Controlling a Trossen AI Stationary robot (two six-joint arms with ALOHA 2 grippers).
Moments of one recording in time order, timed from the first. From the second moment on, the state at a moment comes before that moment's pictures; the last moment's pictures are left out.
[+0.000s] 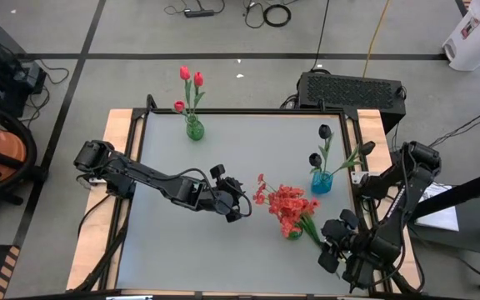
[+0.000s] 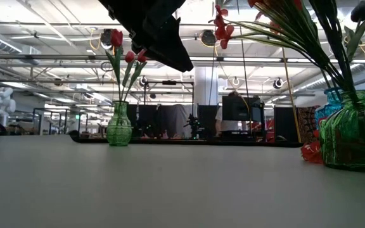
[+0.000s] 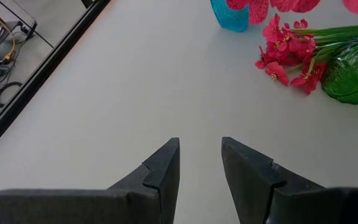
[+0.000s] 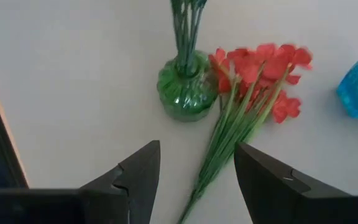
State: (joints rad) left arm -0.28 1.69 1.16 -0.25 -0.58 -0.28; right arm 1.04 1.52 1.14 -1.14 0.56 1.64
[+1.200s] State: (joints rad) left arm -0.28 1.77 1.16 -0.24 -0.58 -0.23; right arm 0.87 1.64 1.06 -1.14 0.23 1.54
